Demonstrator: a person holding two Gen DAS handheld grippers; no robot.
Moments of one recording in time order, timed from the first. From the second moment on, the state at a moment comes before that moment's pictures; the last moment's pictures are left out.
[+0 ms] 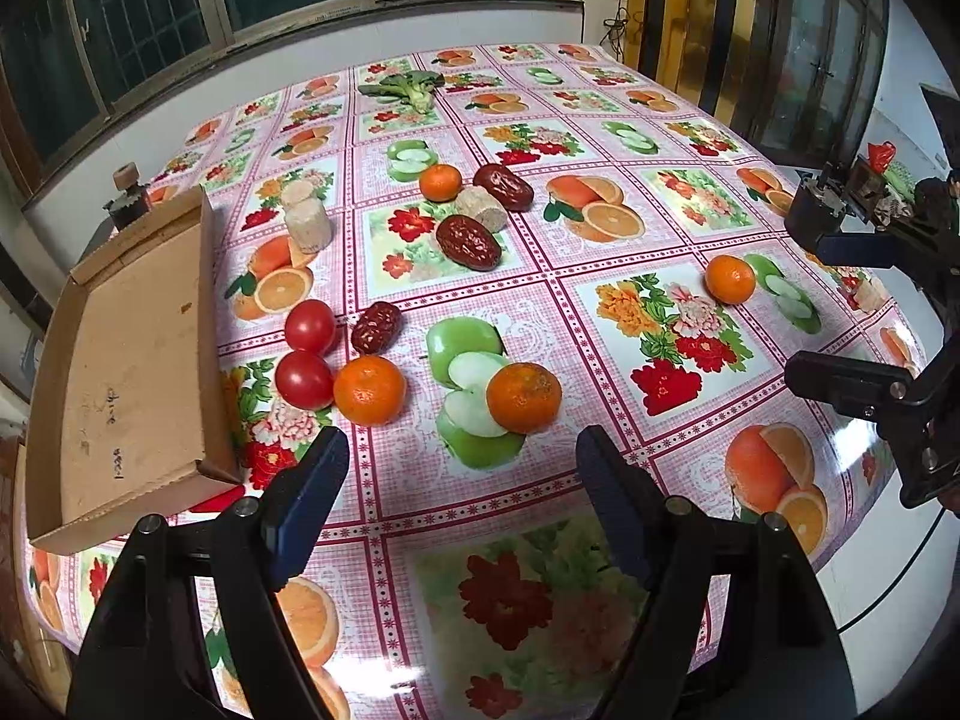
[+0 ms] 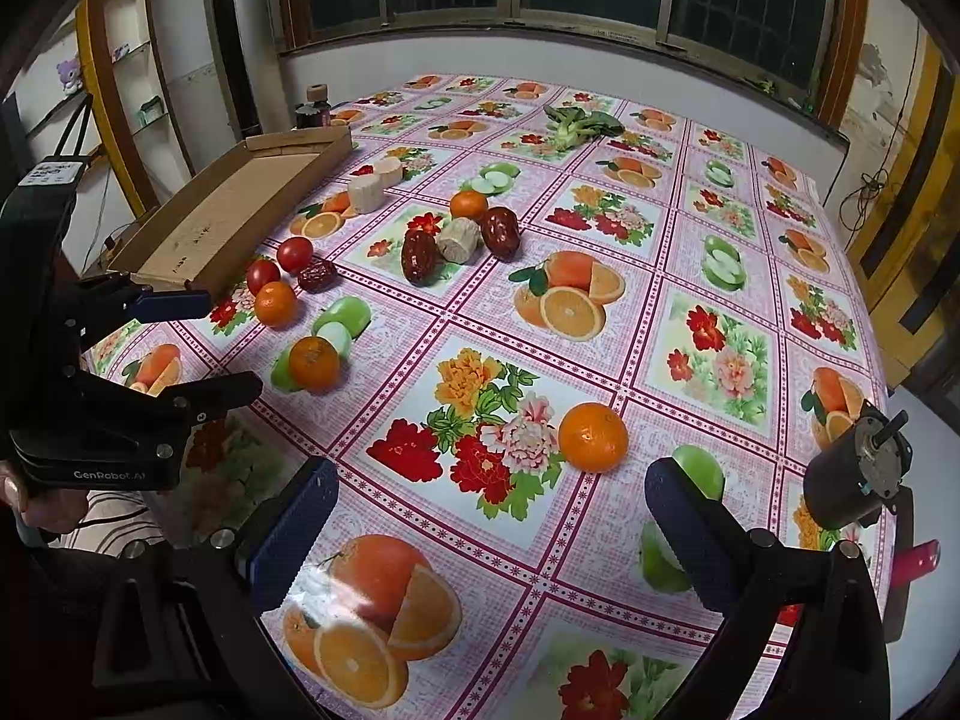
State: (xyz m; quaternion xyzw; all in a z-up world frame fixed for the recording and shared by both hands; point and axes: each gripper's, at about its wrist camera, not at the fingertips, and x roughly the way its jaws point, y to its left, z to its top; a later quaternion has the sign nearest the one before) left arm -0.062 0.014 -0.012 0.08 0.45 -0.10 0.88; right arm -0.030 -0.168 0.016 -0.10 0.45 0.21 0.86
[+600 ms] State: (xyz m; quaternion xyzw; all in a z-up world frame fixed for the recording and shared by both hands) left arm -0.026 -0.018 -0.046 0.11 0.48 -0.12 0.86; right arm 0.020 -0.183 -0.034 -0.10 0.48 0.19 0.85
